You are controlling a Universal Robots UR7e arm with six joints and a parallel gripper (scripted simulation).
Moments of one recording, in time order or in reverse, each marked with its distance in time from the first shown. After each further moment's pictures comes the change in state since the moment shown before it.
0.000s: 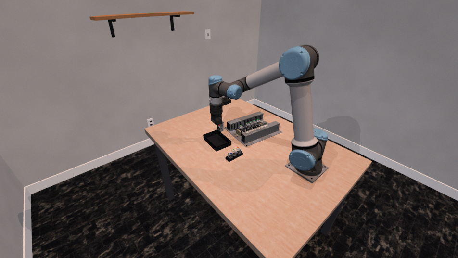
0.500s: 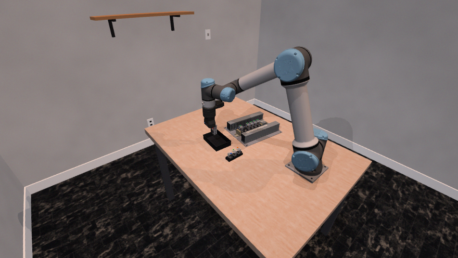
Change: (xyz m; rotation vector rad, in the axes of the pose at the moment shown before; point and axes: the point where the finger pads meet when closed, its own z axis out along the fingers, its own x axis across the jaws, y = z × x) arm -0.002 0.046 0.009 0.000 0.001 -0.001
